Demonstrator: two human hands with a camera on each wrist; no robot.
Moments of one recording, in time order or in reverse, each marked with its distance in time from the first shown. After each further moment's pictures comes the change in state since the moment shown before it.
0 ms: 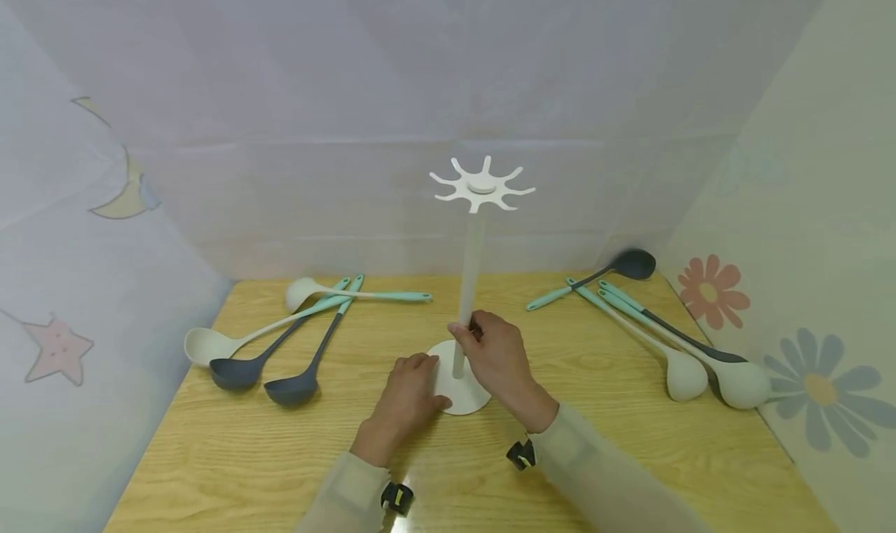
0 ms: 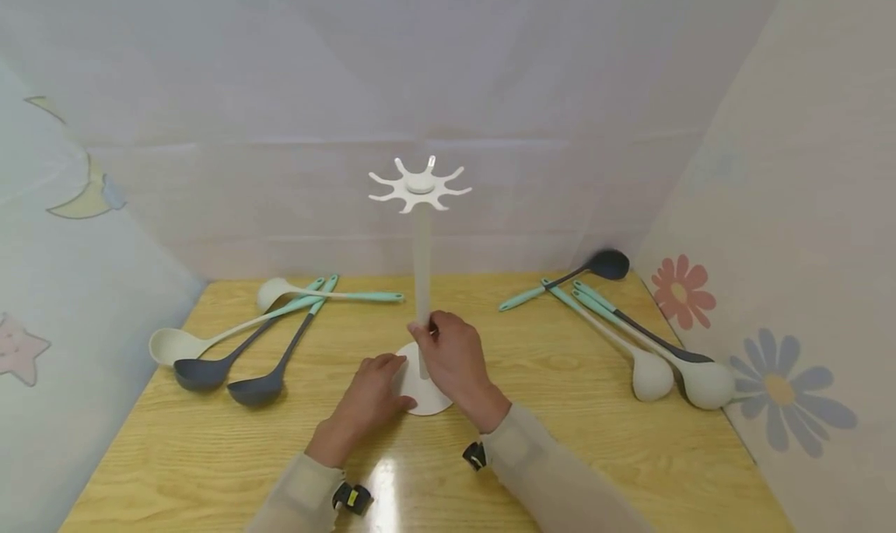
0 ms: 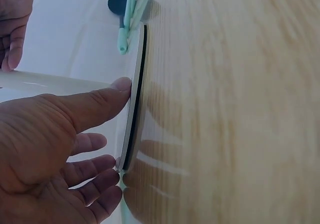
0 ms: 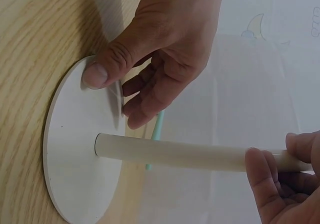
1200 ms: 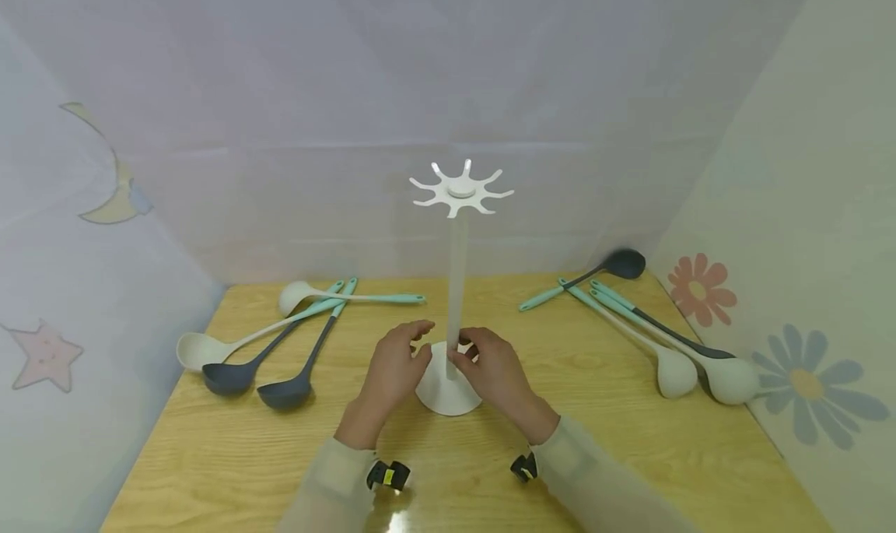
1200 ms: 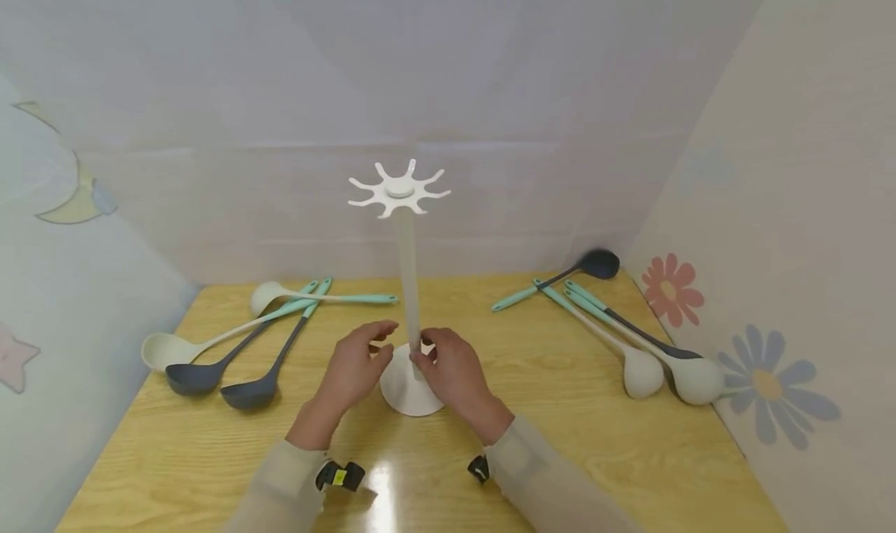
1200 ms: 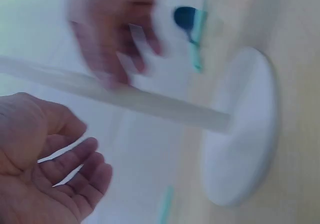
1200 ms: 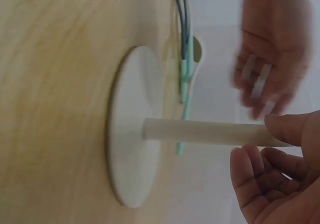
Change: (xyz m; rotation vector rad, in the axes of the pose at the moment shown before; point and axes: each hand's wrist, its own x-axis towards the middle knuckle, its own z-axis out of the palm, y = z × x) left_hand 0.017 0.029 -0.057 -0.323 0.159 -0.036; right_hand -0.018 0.024 0.004 -0.119 -0.119 -0.078
